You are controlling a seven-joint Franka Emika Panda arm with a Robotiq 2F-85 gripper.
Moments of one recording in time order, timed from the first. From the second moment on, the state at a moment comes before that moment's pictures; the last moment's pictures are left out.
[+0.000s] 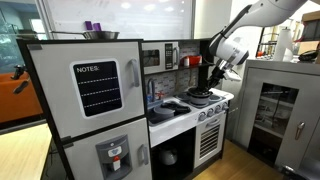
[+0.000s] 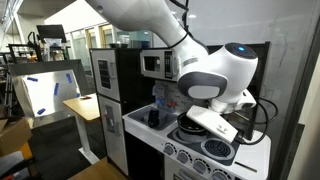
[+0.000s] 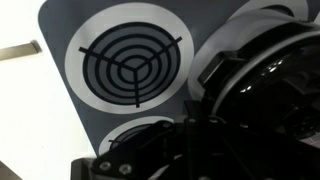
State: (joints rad) arm -0.74 0.82 0.22 -1.56 0.47 2.50 -0.91
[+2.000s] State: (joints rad) arm -0.72 0.76 0.14 -1.60 0.45 2.54 -0.97
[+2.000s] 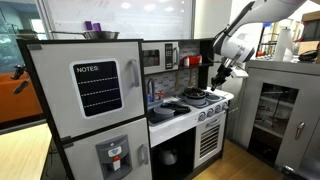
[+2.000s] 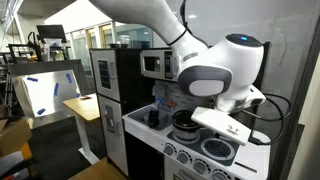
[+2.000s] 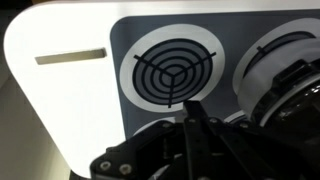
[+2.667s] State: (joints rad) arm -0.71 0.56 0.06 -1.75 0.39 2.57 -0.92
